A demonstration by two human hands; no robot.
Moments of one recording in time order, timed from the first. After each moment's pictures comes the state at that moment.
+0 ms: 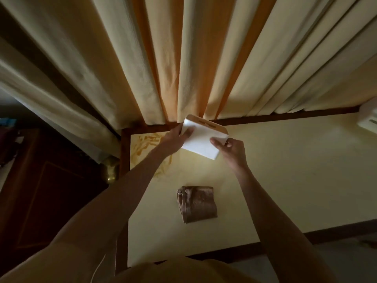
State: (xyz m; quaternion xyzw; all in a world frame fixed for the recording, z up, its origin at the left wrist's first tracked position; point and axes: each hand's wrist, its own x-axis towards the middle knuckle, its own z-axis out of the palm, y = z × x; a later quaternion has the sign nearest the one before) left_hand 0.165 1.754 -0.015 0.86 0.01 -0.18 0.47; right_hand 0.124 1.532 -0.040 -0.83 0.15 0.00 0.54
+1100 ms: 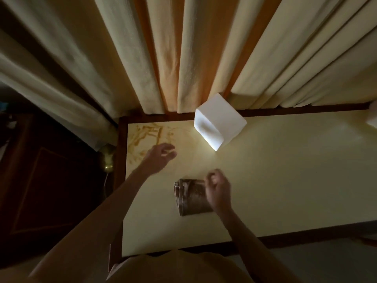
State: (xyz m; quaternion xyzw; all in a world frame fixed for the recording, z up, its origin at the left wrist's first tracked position) left_hand 0.109 1.793 -0.073 0.87 0.05 -0.18 0.46; right_hand 0.012 1.564 -0.103 -0.89 0.09 -0.08 0.44
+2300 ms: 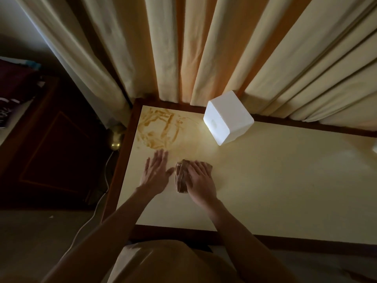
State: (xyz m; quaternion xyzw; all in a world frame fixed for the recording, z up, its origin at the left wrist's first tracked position) left_hand -0.020 1.772 -0.138 0.96 0.05 -0.11 0.24; right_hand -0.010 1.576 -0.129 -0.95 -0.21 0.04 0.21
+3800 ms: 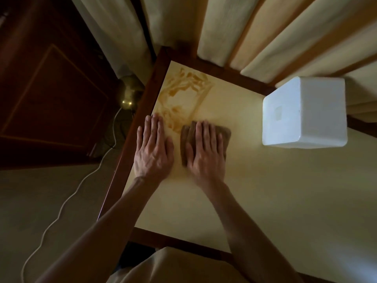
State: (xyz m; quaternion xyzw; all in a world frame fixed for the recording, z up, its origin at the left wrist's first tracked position) left_hand 0.000 1.821 -0.180 0.96 0.21 0.09 0.18; right_hand 0.057 1.670 -0.170 -0.97 -0.23 0.03 0.07
